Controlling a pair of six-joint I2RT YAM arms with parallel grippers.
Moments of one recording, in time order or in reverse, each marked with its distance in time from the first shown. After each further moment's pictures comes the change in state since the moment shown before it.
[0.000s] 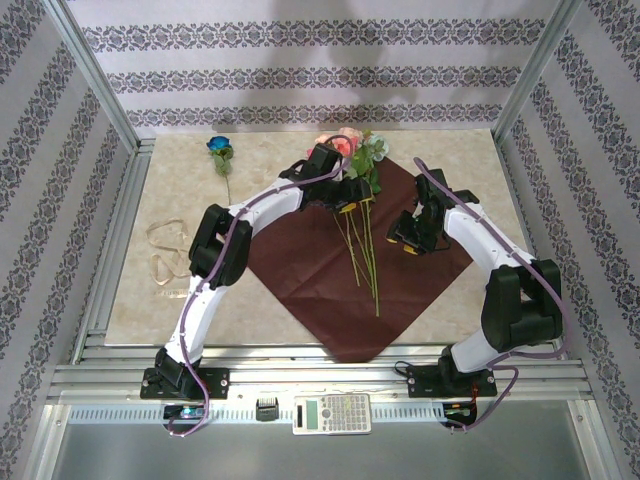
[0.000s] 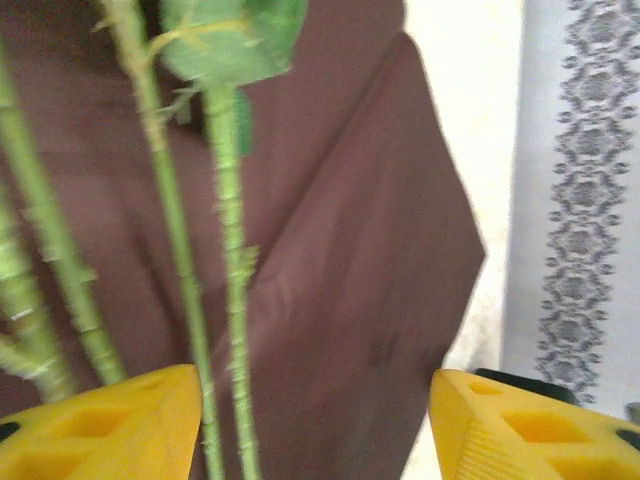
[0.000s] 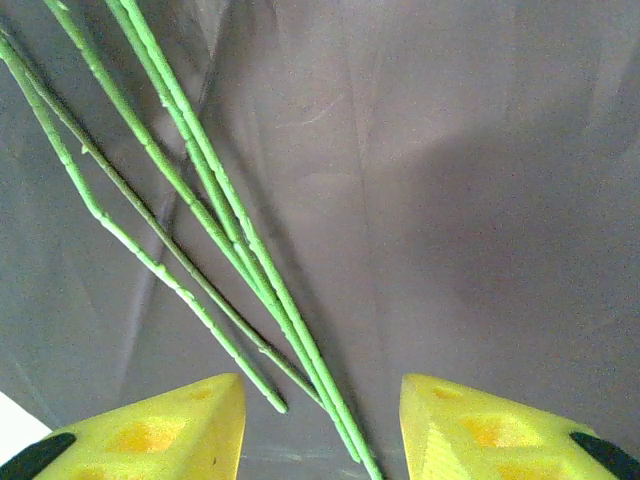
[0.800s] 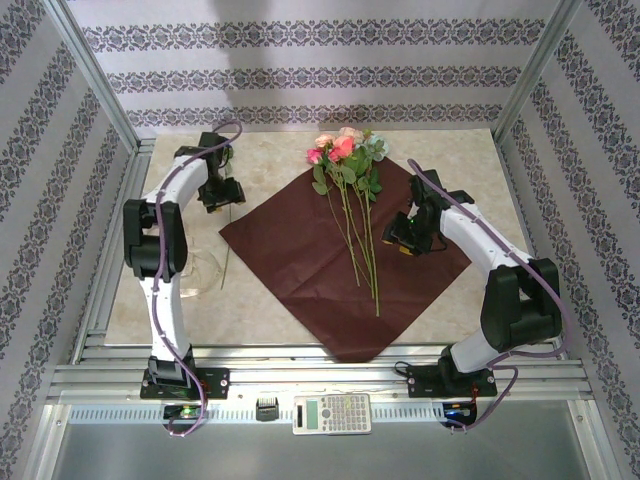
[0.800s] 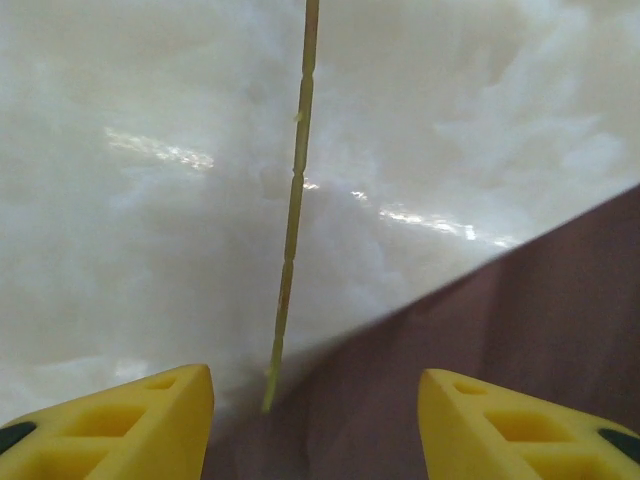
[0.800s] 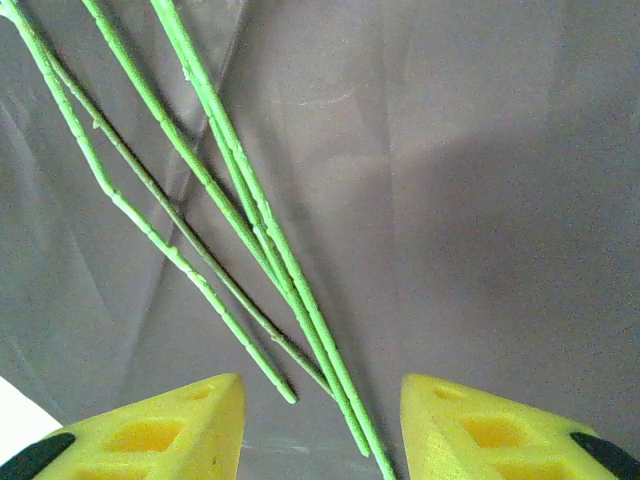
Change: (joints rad) left arm 0.501 -0.170 -0.180 -0.533 -0.404 0.454; right arm 0.034 0.004 0.001 0.004 -0.003 0.001
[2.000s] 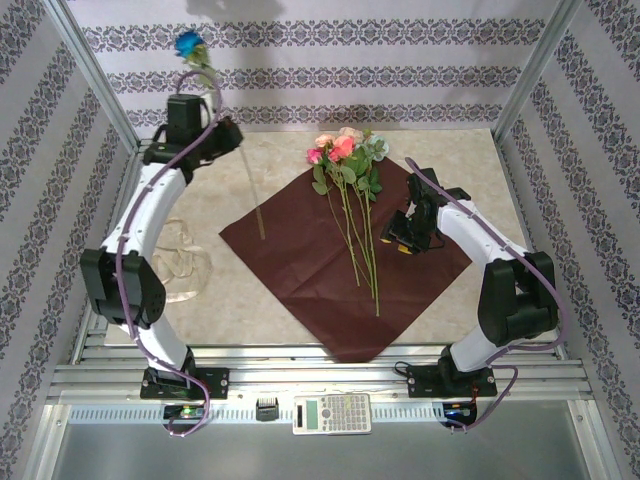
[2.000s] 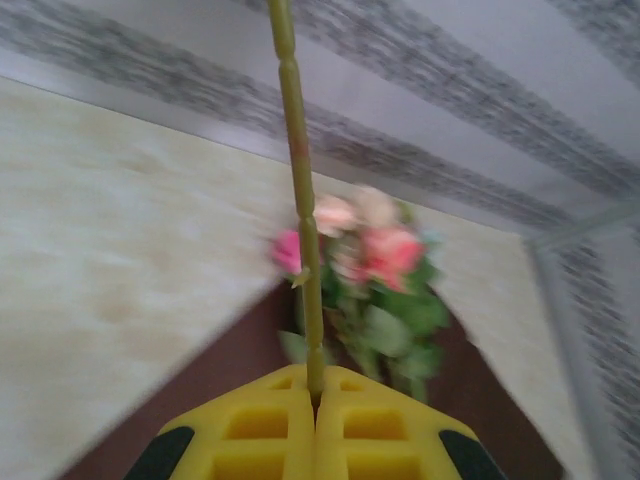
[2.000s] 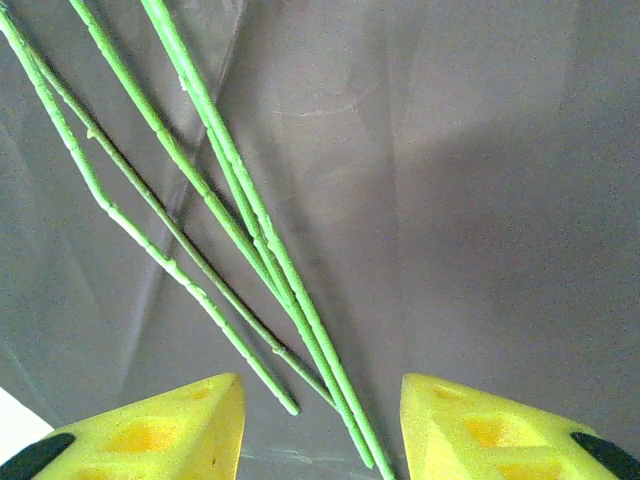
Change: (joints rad) left arm -0.084 -0.419 -0.117 0.536 0.261 -0.178; right arm 0.000 0.040 0.024 0.001 0.000 0.004
